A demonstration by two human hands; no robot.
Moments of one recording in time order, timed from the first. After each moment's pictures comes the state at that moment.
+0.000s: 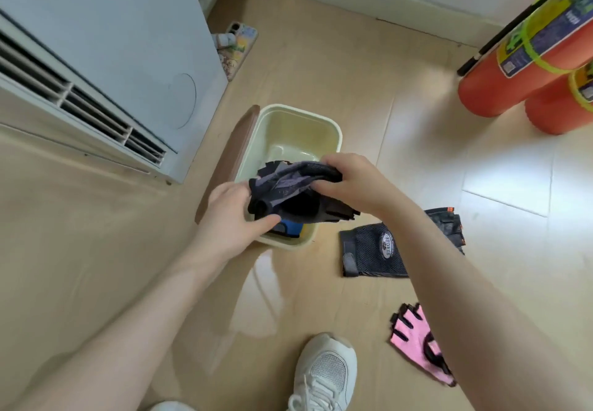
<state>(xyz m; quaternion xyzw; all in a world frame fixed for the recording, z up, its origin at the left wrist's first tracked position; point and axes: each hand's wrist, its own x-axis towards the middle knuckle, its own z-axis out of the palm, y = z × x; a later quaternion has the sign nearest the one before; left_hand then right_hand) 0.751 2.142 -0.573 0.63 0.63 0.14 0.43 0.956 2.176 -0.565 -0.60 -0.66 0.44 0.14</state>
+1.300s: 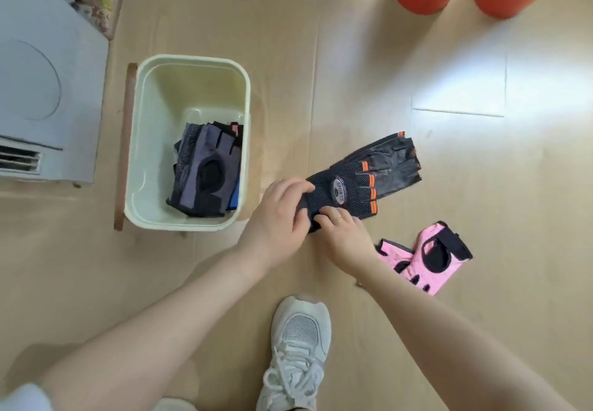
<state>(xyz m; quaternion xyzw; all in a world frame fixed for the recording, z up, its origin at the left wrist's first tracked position) 0.884 2.096 -0.638 0.80 0.44 0.11 0.39 1.026 2.007 -0.745 -0.69 -0.68 0.25 -0.03</state>
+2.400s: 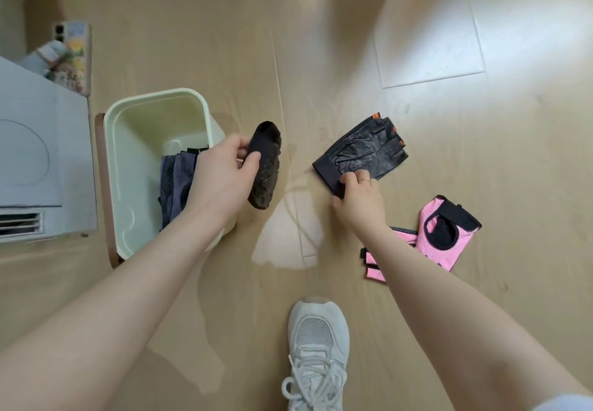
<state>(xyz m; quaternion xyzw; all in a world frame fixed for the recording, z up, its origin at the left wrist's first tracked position) 0.913 2.159 -0.596 0.72 0.58 0.07 0.37 1.058 2.041 -0.740 -0.87 -0.39 0.31 0.06</state>
